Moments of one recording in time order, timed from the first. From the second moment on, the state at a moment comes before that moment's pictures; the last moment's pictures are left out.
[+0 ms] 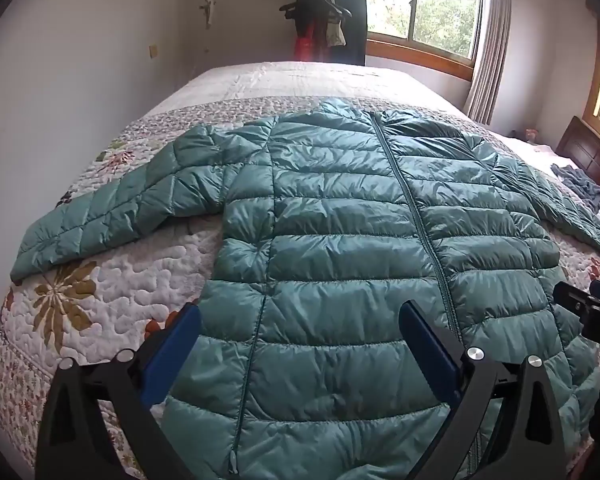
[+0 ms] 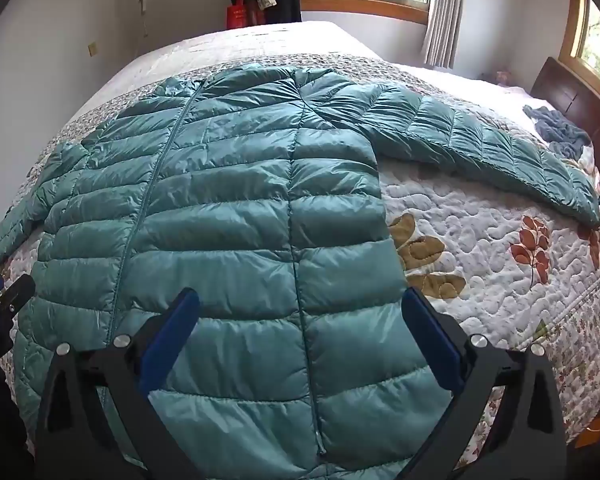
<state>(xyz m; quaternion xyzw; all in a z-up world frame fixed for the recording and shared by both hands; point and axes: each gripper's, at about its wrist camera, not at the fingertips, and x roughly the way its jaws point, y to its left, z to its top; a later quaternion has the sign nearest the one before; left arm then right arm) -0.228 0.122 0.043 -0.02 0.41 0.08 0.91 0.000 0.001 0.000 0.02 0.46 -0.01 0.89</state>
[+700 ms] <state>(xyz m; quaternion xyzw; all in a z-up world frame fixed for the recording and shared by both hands) -0.226 0.120 0.042 -0.01 0.41 0.09 0.91 0.003 0.002 0.002 0.02 0.46 -0.01 0.89</state>
